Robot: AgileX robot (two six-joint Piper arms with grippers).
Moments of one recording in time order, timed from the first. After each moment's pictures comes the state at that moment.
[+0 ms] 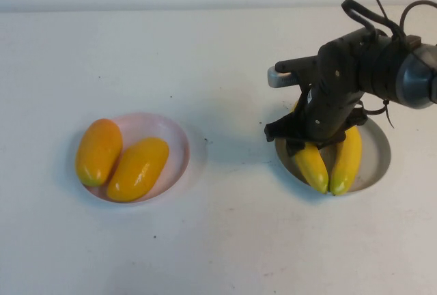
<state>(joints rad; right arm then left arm) 0.51 2.00 -1.54 -0.07 0.88 0.31 -0.07 -0.01 0.03 0.06 0.37 -0.06</state>
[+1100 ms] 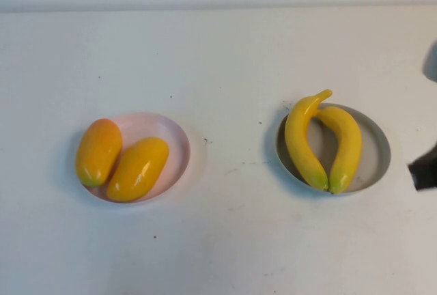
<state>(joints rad) 0.54 1.11 -1.12 -0.02 1.12 0.27 -0.07 -0.01 0.03 0.06 0.37 -0.06</state>
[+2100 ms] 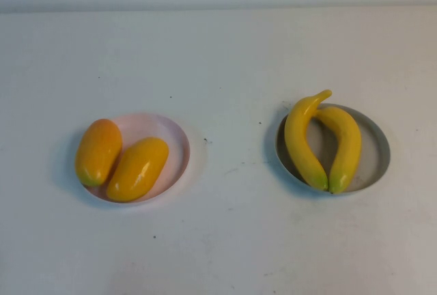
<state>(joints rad) 0.41 0.32 -0.47 0.17 0.84 0.08 -0.07 -0.01 0.03 0.06 0.37 -0.06</state>
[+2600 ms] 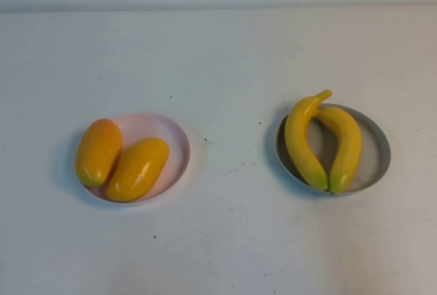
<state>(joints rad) 0.07 0.06 -0.26 0.31 0.28 -0.39 -0.07 -0.01 0.03 0.06 0.37 -0.06</state>
